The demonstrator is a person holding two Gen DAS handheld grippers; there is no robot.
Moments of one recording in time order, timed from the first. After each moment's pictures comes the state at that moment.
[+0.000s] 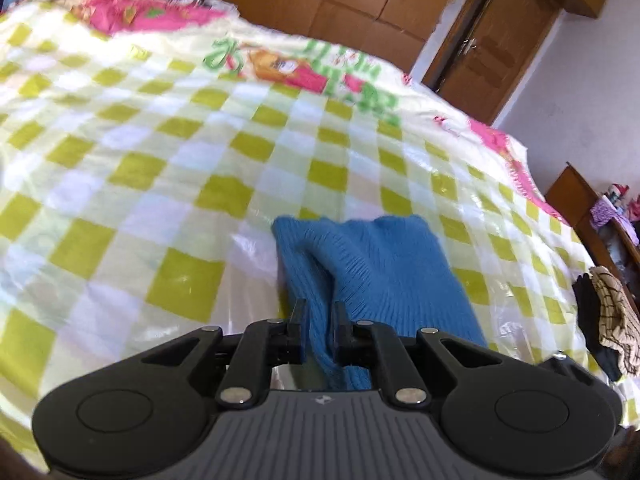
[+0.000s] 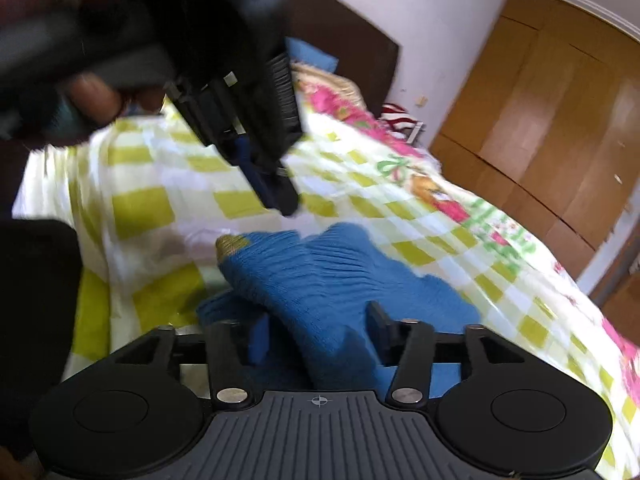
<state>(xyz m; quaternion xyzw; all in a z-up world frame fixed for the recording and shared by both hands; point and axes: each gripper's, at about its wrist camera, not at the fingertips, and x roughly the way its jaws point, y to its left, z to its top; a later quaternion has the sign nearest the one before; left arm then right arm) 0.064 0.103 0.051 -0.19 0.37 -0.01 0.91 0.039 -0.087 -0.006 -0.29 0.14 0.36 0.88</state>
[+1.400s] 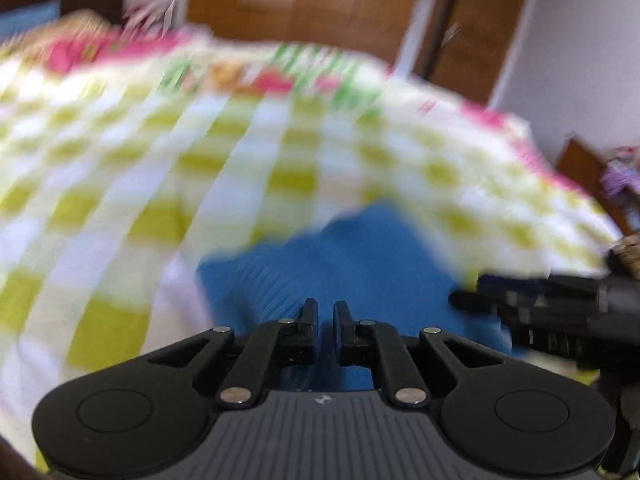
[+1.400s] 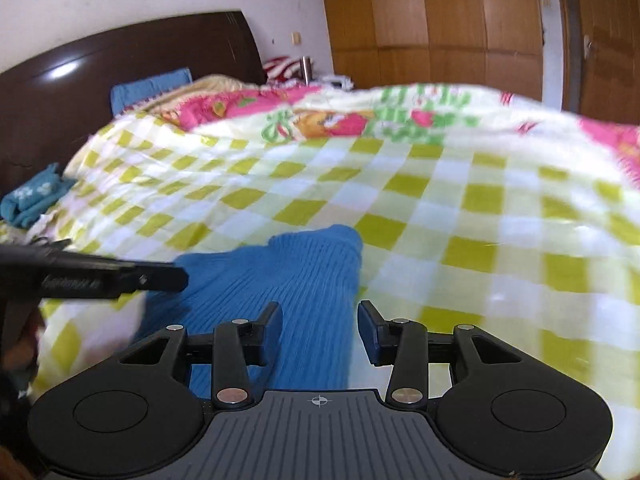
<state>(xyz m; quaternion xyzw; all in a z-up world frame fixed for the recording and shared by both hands) 0.128 0.054 0.000 -0.13 0.38 0.01 0.92 0.186 -0.152 0.019 -0.03 0.31 0.30 0.90</state>
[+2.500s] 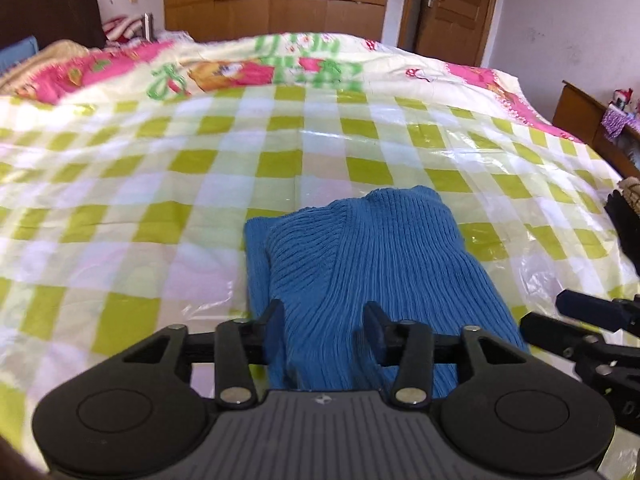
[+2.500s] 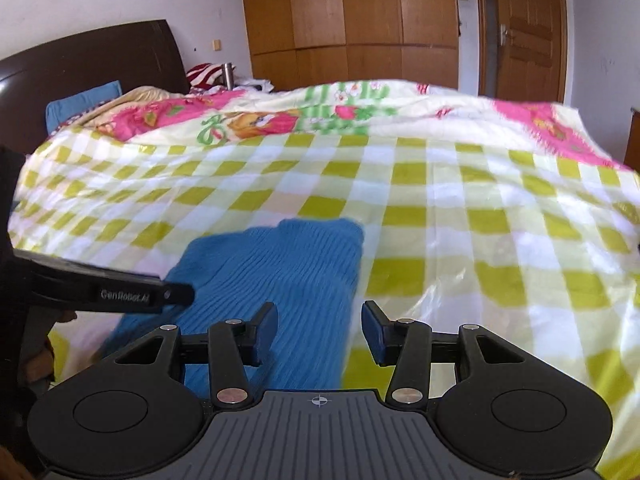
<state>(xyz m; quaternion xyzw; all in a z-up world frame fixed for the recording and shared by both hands) 0.103 0.021 0.030 -0.04 0.39 0.01 0.92 0.103 -0.157 0.037 -0.01 0.32 0.17 0.93</state>
